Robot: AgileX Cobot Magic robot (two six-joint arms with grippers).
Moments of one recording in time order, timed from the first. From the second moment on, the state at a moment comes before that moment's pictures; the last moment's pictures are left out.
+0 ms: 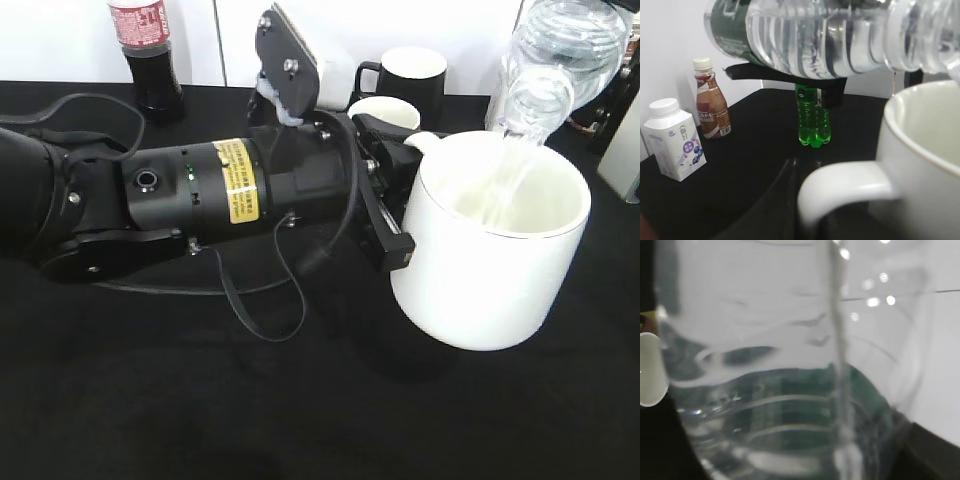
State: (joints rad) left arm -0.79 1.75 -0.88 0.66 -0.81 -0.40; right arm -0.01 1.42 -0.66 -1.03 -1.13 -0.80
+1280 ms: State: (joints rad) left arm -0.79 1.75 -0.88 0.64 -0.81 -0.40; right arm -0.01 1.42 -0.66 -1.00 -1.14 -0.76
